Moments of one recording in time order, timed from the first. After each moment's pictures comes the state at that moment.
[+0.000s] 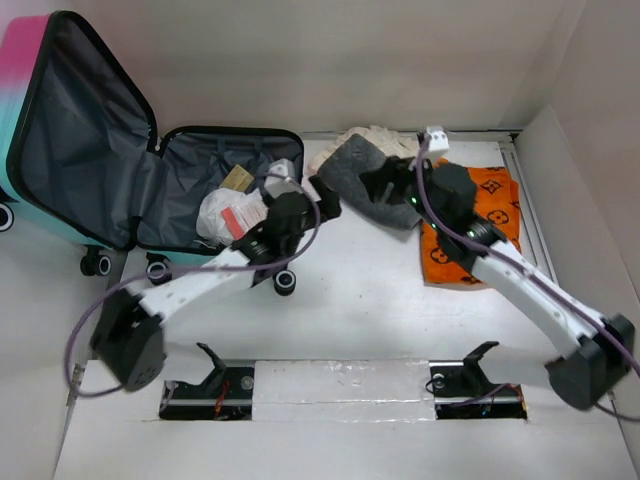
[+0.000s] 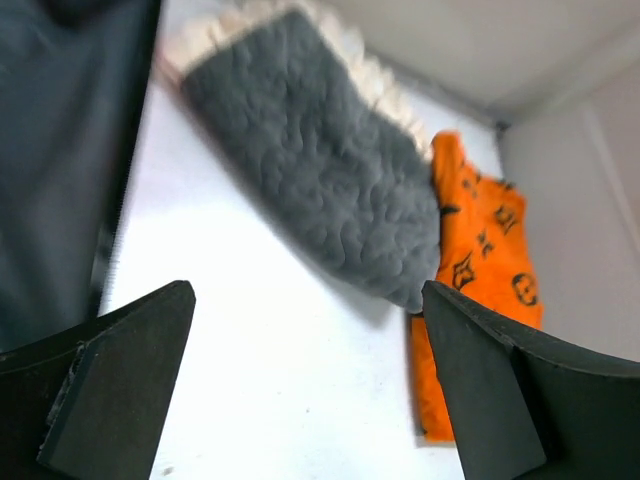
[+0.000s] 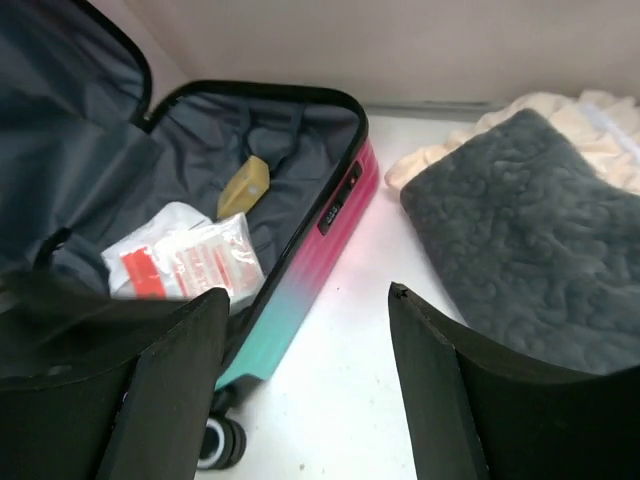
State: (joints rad) left arm -0.76 1.23 0.88 0.10 -0.48 -0.75; right arm 0.57 1.30 1.15 0.04 0.04 0.37
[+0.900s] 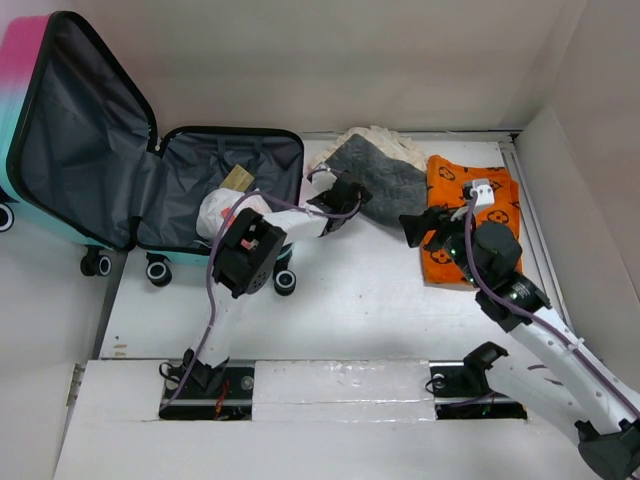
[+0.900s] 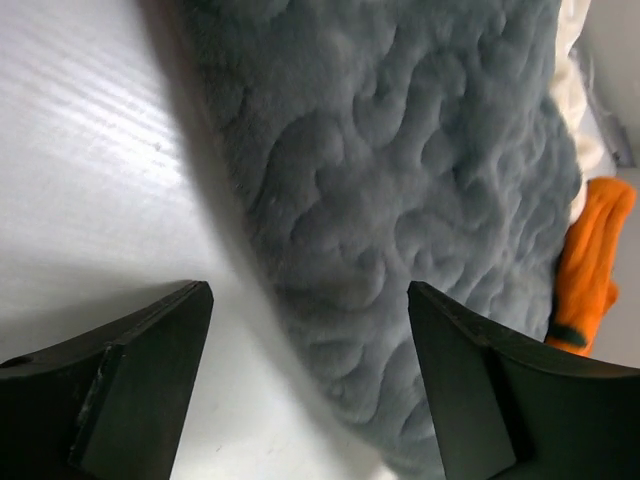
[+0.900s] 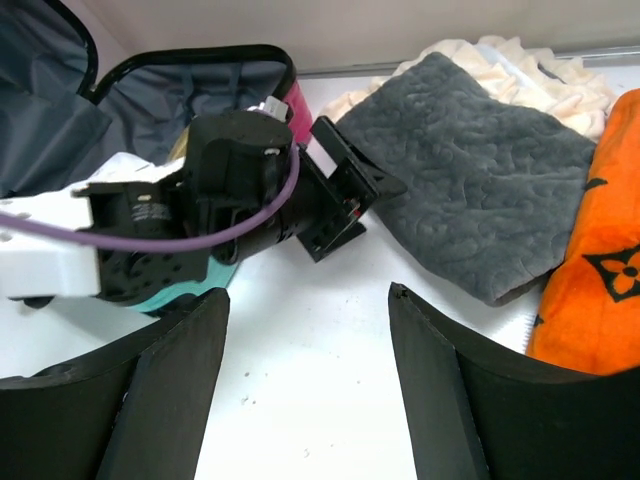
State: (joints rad) left arm -0.71 2.20 1.52 0.01 -0.35 -1.23; right arm 0.54 0.75 0.74 -0.07 0.13 0.35
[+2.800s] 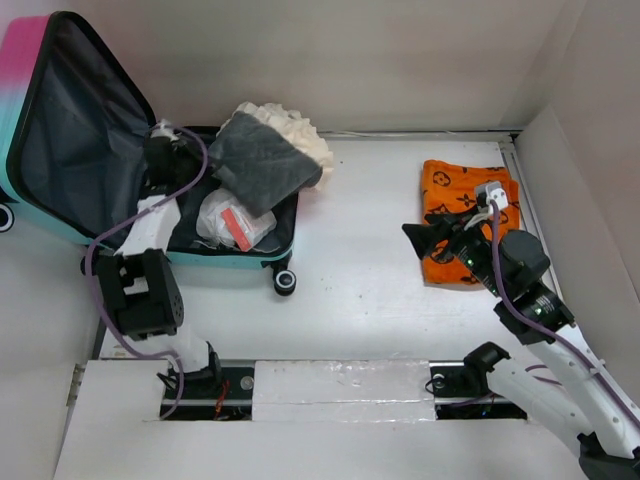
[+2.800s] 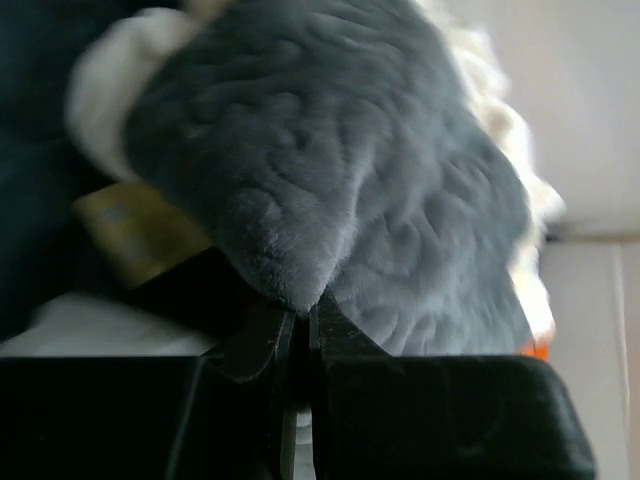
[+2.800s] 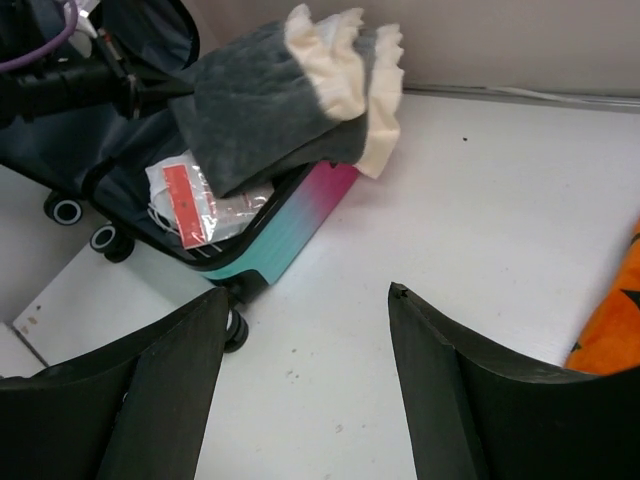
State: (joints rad) left arm 0.11 1.65 1.27 -0.02 0.34 -0.71; right arm 0.53 0.63 0.80 -0.18 -0.05 0.32
